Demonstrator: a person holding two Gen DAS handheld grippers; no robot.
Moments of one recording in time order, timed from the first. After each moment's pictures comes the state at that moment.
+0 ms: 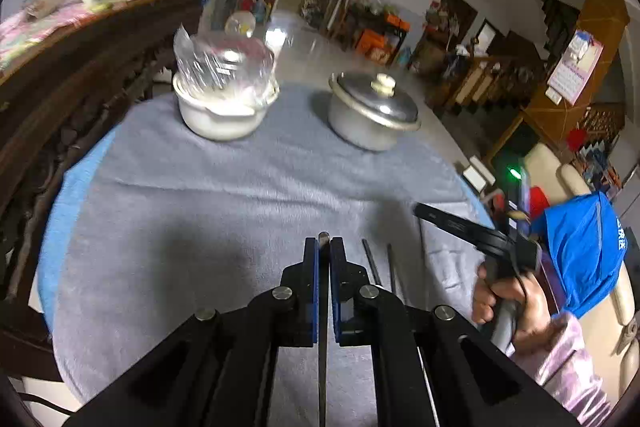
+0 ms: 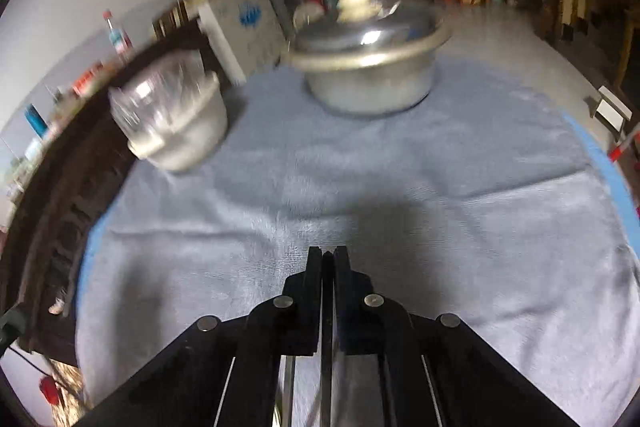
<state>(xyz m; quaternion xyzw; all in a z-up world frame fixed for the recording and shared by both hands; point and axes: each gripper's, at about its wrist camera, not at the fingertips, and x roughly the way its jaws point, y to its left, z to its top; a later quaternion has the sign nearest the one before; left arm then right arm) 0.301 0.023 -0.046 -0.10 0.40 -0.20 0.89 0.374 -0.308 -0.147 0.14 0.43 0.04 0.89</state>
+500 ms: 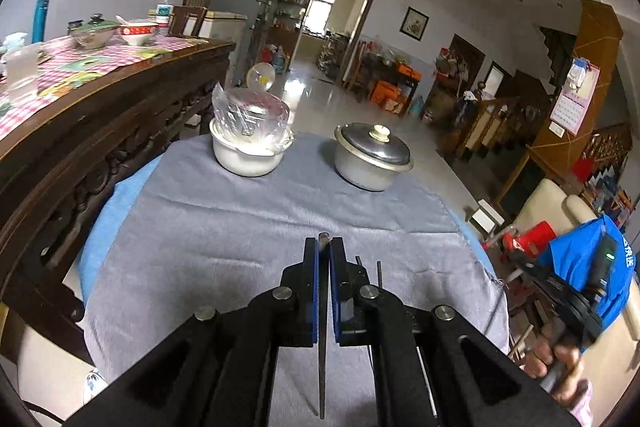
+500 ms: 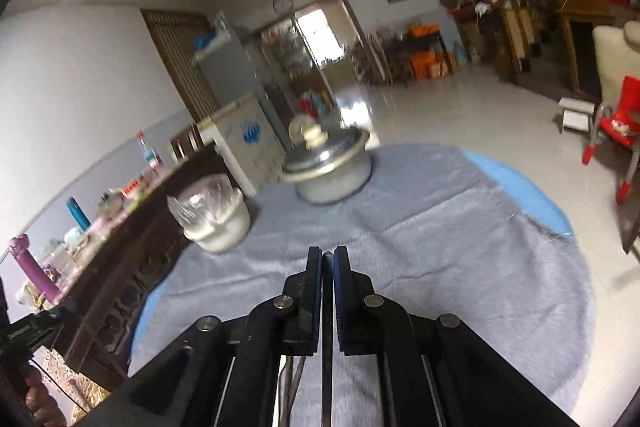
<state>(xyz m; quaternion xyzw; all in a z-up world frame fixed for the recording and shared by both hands) 0.216 0.037 -0.010 -0.11 0.32 -0.15 0.93 0.188 -0.362 -0.062 0.22 0.23 -0.01 0.95</state>
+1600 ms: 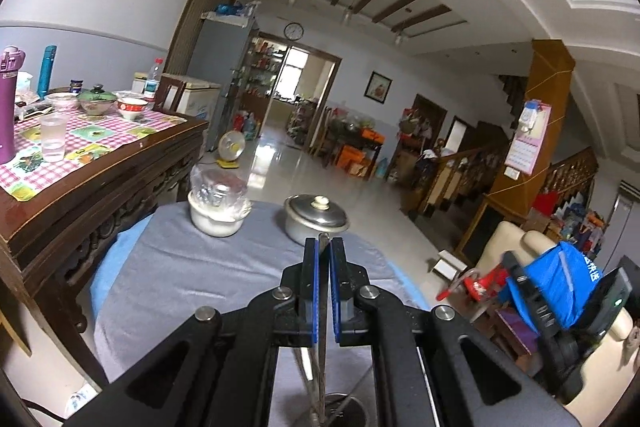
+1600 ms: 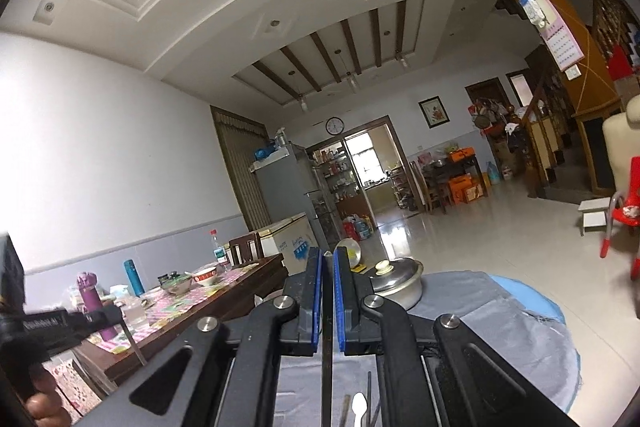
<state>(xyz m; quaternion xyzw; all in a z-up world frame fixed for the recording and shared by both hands) 0.078 0.033 0.085 -0.14 0.19 -0.20 0.95 0.029 -0.276 0.050 0.18 0.00 0.02 0.98</state>
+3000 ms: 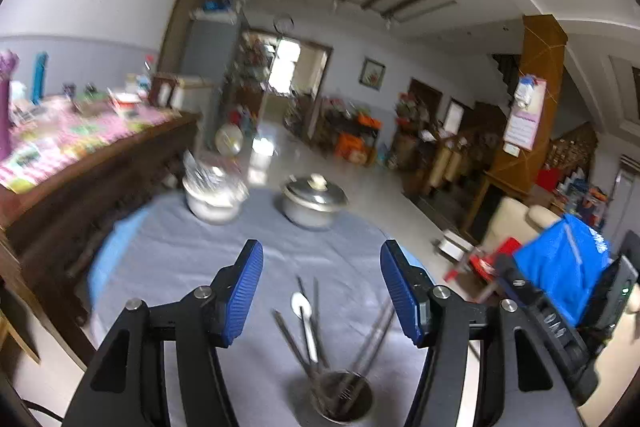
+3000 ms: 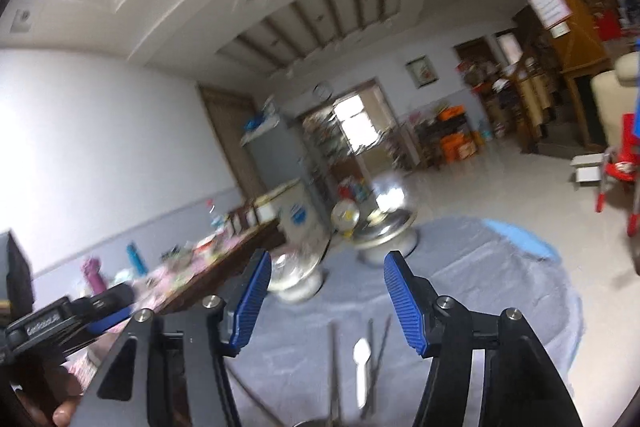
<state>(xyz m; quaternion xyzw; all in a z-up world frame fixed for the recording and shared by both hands) 0.057 0.018 0.059 -0.10 0.19 -0.19 0.96 0.008 -0.299 0.006 0.22 0.06 0.01 0.97</state>
